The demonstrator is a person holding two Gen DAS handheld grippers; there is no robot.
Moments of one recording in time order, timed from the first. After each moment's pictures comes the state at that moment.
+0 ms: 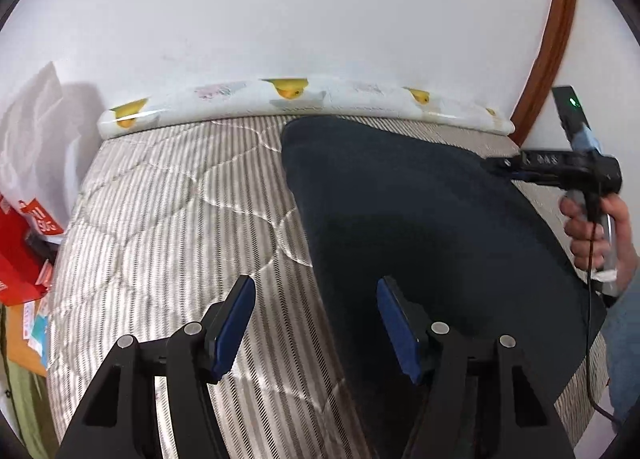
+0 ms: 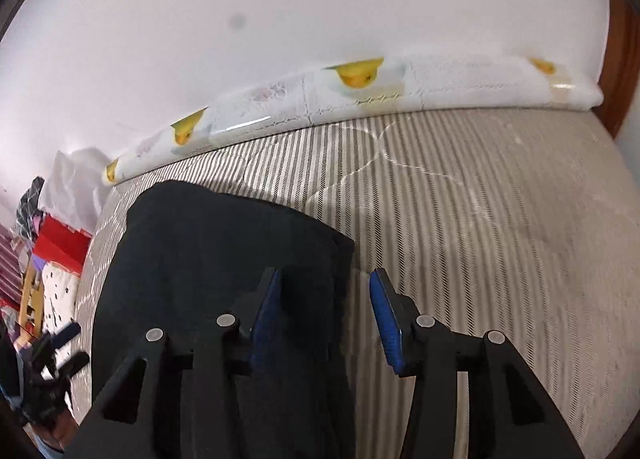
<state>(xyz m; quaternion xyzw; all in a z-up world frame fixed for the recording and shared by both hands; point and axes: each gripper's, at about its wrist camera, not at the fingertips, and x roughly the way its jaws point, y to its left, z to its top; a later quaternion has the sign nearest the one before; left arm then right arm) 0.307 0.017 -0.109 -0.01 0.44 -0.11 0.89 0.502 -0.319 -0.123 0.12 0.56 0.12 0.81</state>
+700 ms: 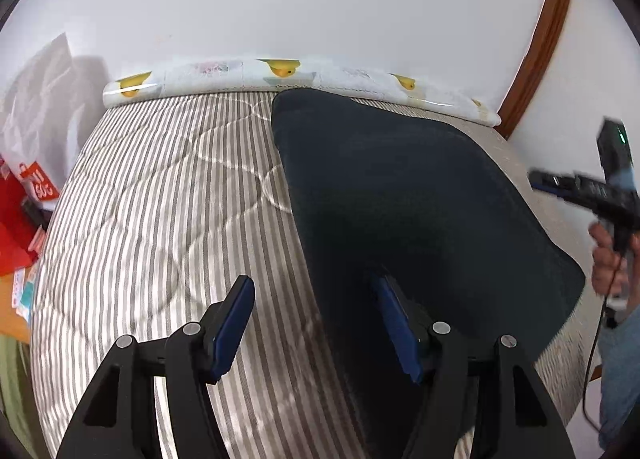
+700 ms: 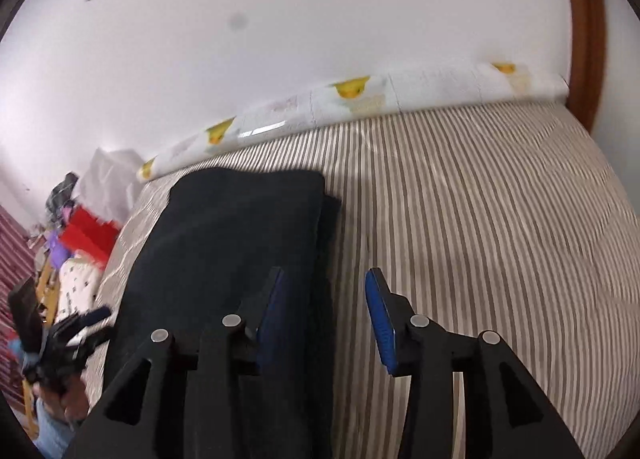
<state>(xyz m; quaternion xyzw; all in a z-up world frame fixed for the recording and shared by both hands) 0.258 0.018 -0.111 -0.04 0.45 -0.12 0.88 0.383 -0.370 -0.074 0.13 0.52 0.15 0.83</state>
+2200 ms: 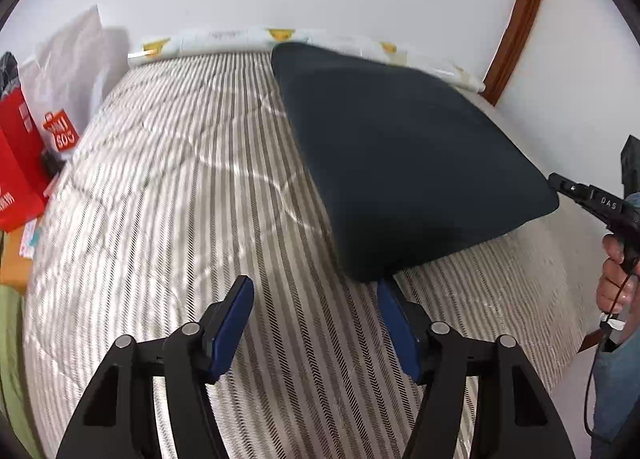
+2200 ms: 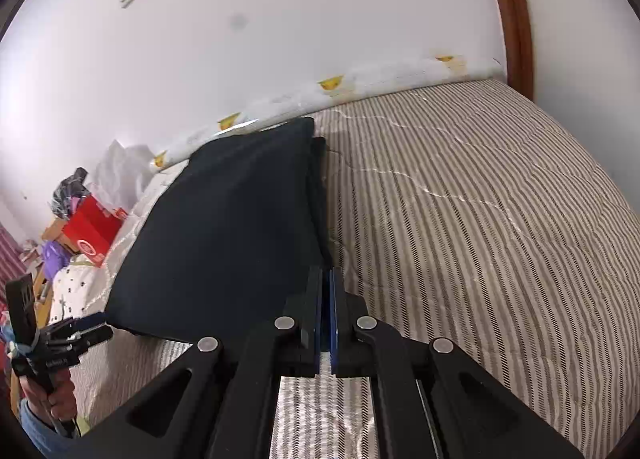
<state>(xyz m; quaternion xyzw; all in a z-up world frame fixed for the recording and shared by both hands) 0.161 0.018 -0.132 -0.03 0.47 -0.12 0.87 0.246 -0.383 -0.071 0.13 0.46 0.09 0.87</state>
